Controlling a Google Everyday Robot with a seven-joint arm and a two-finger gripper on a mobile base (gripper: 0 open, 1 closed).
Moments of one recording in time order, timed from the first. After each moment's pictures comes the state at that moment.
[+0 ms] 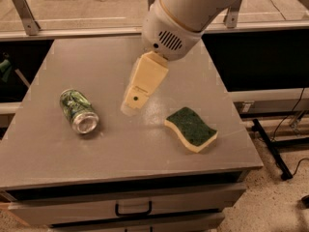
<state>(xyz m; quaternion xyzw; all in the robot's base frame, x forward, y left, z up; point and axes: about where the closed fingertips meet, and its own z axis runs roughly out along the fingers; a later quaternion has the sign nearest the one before) 0.471 0.027 0.981 -0.63 0.73 0.12 0.25</state>
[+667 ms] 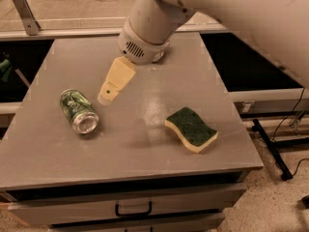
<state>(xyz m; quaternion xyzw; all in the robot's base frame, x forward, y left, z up) 0.539 0.067 0.934 -0.56 0.78 0.11 0.25</state>
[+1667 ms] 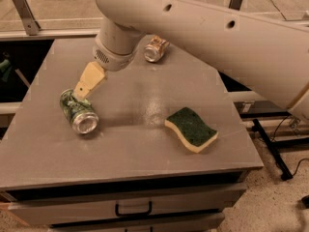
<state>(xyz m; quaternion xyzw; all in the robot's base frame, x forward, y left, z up) 0.591 0.123 0.885 -0.45 0.85 0.10 0.24</state>
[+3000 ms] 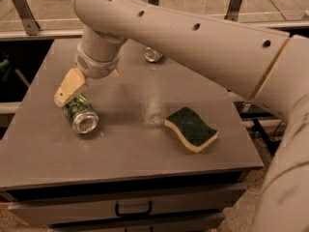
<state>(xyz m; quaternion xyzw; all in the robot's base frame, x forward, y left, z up) 0.580 0.172 0.860 -0.43 0.87 0.14 0.19</state>
